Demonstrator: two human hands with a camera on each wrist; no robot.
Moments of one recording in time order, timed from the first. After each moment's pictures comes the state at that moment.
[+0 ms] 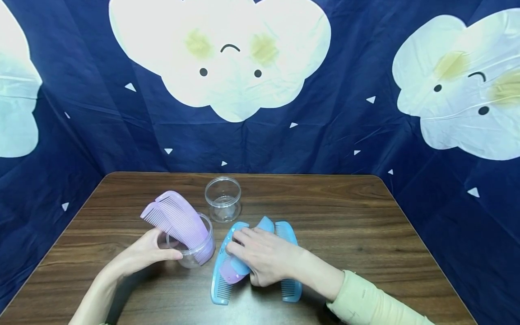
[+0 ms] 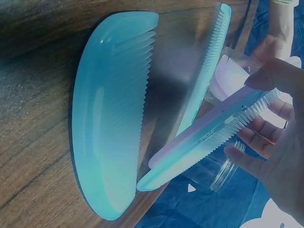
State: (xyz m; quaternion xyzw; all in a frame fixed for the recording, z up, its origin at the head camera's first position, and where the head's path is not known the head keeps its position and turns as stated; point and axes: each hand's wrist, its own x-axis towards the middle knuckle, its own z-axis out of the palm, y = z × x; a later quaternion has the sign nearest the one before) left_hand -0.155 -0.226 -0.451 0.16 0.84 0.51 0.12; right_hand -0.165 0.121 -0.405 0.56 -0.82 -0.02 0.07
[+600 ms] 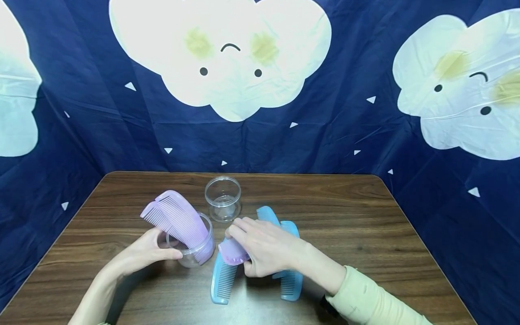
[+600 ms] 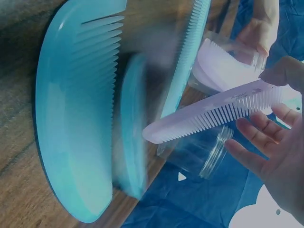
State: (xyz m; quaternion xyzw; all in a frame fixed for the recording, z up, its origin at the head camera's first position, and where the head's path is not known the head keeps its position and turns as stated) left_hand -0.156 -0.225 -0.453 0.16 0.83 0.51 0.12; right_hand -0.171 0.121 -0.387 0.52 -0.85 0.06 0.04
